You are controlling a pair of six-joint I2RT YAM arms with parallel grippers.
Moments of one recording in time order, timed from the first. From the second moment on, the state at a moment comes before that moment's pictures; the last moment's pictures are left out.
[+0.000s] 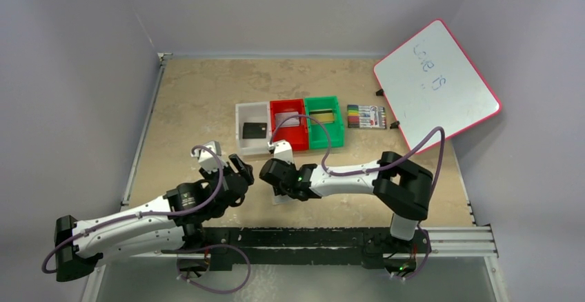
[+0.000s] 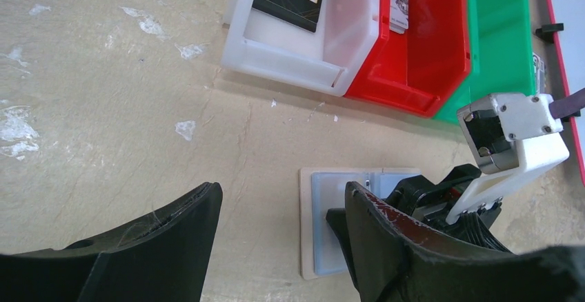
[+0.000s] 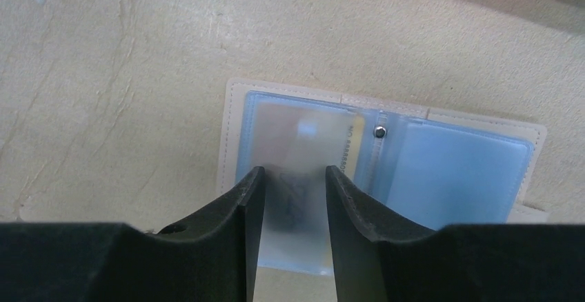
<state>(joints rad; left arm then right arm) -1.15 0.69 0.54 -0.67 -0.89 -1.24 1.21 1.77 1.03 -0.28 0.47 0.76</state>
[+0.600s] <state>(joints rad) -1.15 0.75 0.54 -0.66 -0.87 -1.23 1.20 1.79 1.04 -0.25 0.49 0.82</state>
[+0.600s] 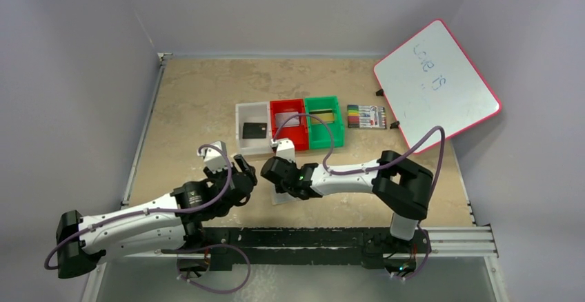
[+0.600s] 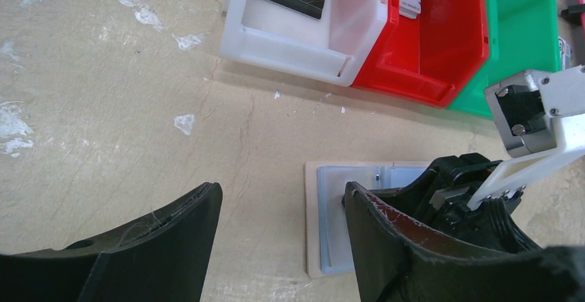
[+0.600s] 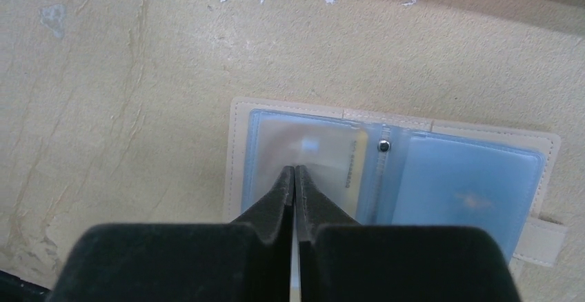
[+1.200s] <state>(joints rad) -1.15 0.78 0.54 -0.61 -0.86 -1.23 1.13 1.63 0.88 -0.17 0.40 0.78</state>
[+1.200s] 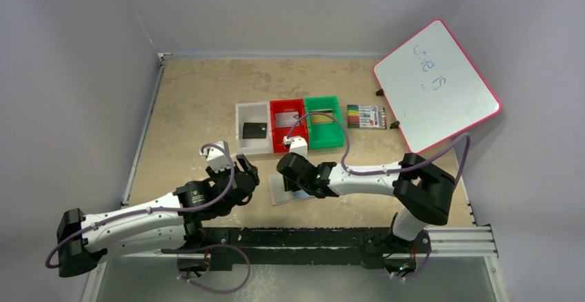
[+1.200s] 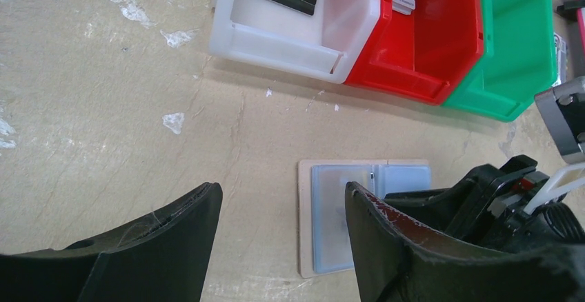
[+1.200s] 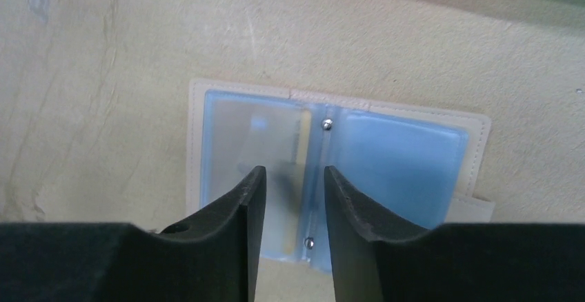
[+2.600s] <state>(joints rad) -1.15 0.76 0.53 -0.63 -0.85 -1.23 1.19 1.67 0.88 -0.15 0.39 0.81</state>
